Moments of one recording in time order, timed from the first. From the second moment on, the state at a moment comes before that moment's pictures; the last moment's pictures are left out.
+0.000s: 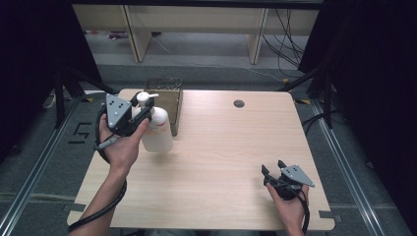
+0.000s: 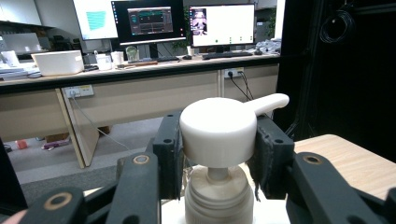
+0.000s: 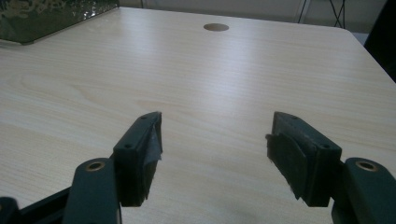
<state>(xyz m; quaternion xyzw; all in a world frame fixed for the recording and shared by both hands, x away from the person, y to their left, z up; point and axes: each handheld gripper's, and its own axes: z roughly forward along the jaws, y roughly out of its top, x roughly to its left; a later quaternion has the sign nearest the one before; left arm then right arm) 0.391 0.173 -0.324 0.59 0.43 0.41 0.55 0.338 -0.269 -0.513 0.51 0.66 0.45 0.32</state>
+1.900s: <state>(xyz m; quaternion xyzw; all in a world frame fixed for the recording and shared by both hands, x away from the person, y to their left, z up) 0.438 0.198 -0.293 0.56 0.42 0.45 0.56 0.339 -0.273 -0.512 0.50 0.67 0.44 0.33</state>
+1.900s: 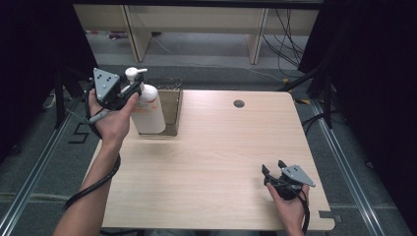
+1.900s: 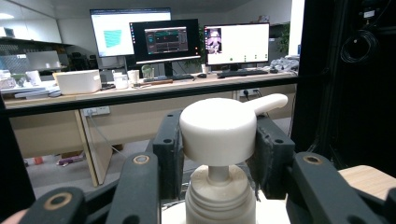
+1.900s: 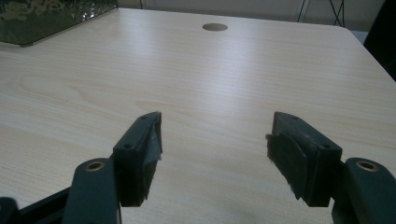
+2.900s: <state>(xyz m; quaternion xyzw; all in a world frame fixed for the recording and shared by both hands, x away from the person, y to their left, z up) 0.477 0.207 -0.286 0.56 0.43 0.46 0.55 0.340 -0.273 -0.513 0.50 0.66 0.45 0.33</state>
